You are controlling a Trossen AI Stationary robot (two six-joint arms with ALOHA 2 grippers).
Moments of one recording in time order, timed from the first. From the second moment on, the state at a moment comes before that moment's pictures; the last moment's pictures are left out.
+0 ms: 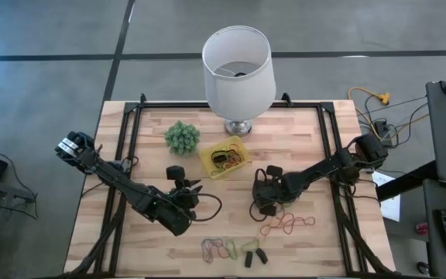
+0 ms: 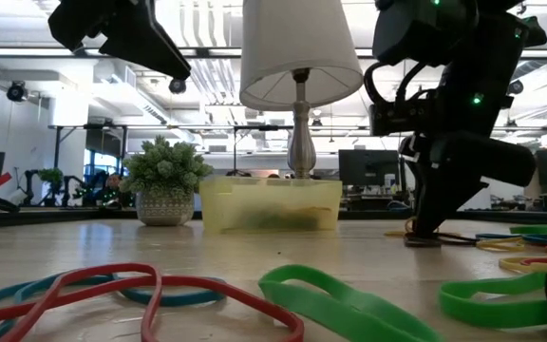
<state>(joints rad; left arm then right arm) -0.58 1.50 1.07 -0.64 -0.99 -0.34 0.31 1.74 0.92 -0.55 0.32 0.50</state>
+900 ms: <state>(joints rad) -0.58 1.50 1.07 -0.64 -0.99 -0.36 0.31 1.74 1.18 -0.60 0.52 0.18</state>
